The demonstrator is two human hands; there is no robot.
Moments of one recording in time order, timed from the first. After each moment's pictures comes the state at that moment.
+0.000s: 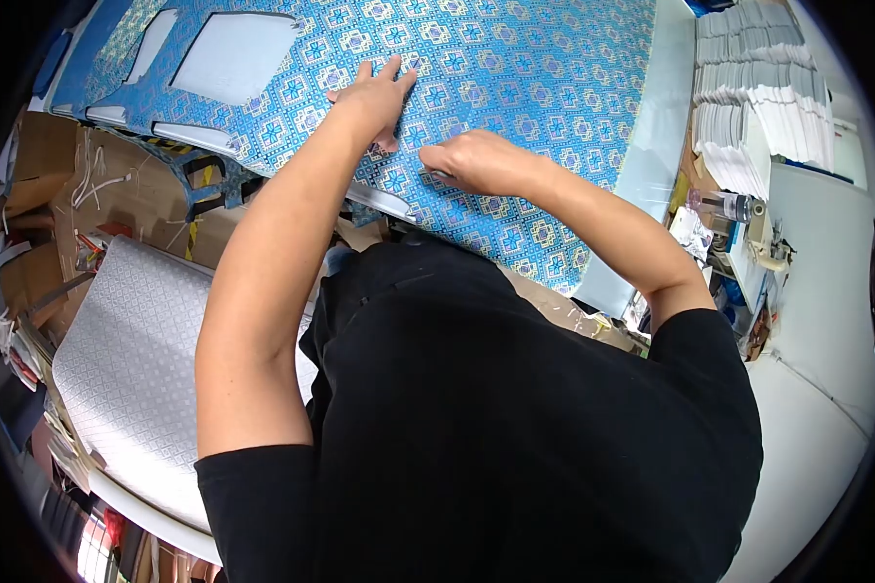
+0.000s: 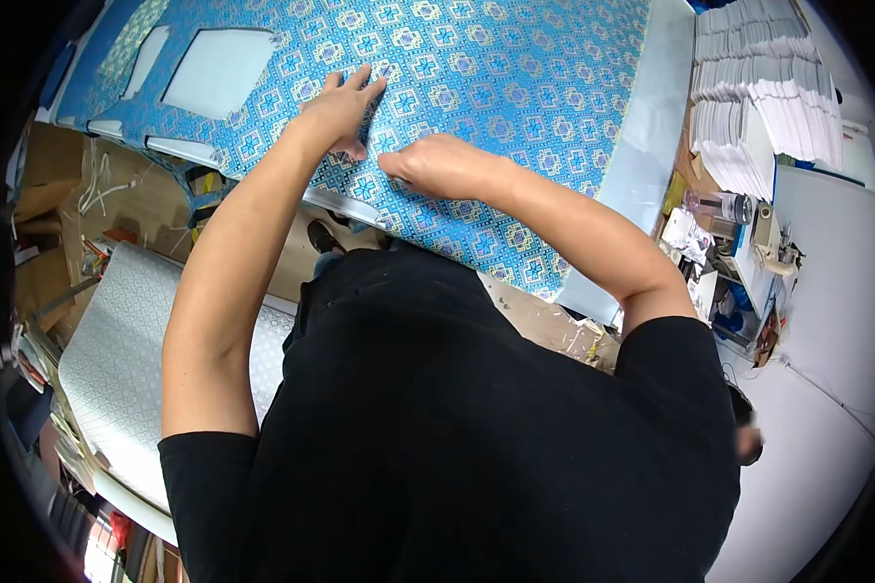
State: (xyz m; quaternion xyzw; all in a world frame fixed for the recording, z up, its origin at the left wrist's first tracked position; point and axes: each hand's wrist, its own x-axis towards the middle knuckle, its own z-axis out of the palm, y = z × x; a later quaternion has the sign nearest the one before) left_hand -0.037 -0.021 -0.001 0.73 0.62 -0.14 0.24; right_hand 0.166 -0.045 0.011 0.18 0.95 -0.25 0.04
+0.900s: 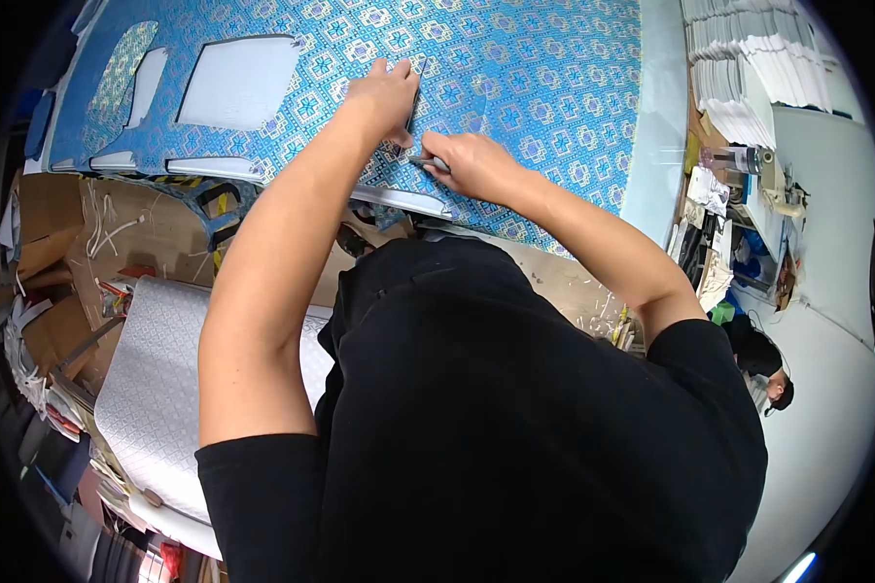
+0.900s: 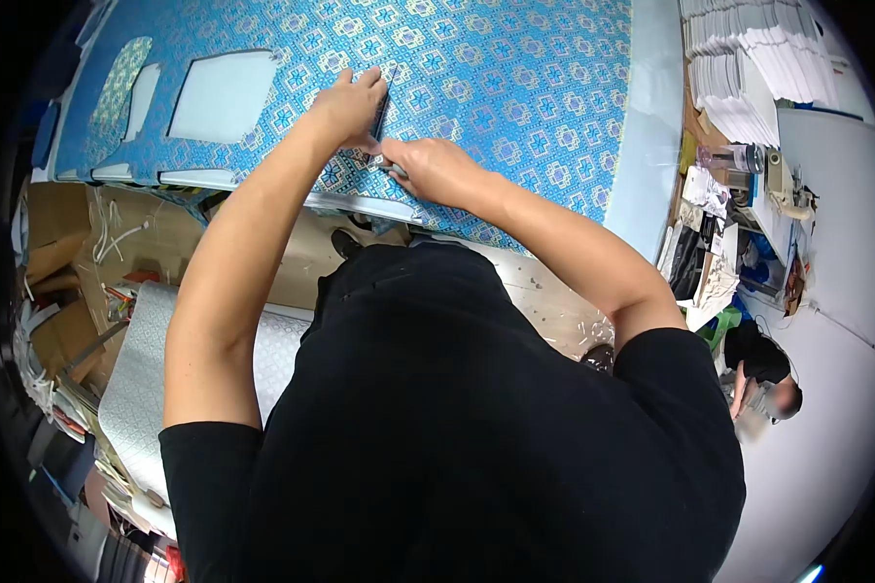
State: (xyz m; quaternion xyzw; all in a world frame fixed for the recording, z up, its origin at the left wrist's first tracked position) left_hand -0.064 -0.004 -0.001 0.83 0.51 -0.15 0.17; right_hand 0.121 -0.084 -0.006 0.39 0.87 -0.28 -0.08
